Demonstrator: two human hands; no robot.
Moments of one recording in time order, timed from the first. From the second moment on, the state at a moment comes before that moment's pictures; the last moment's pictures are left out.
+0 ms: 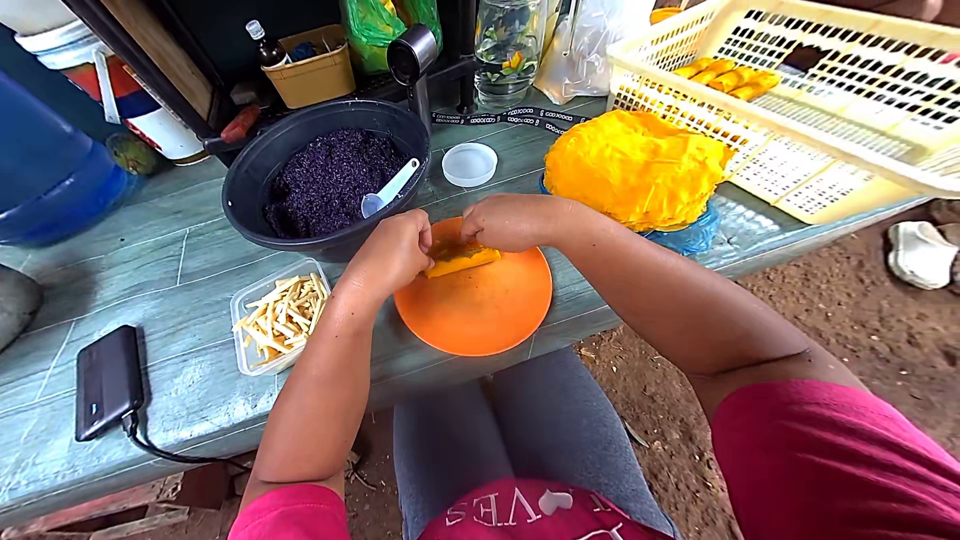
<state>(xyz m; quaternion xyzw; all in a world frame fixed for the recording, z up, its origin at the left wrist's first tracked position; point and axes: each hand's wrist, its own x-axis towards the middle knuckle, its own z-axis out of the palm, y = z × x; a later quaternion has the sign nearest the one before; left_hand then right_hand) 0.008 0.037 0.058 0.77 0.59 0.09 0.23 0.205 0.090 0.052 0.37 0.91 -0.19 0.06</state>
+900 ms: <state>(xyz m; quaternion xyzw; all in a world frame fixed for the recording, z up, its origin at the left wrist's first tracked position) 0.005 0.033 0.054 0.83 0.53 0.08 0.18 0.236 0.064 0.009 0.29 0.92 -0.14 -0.23</state>
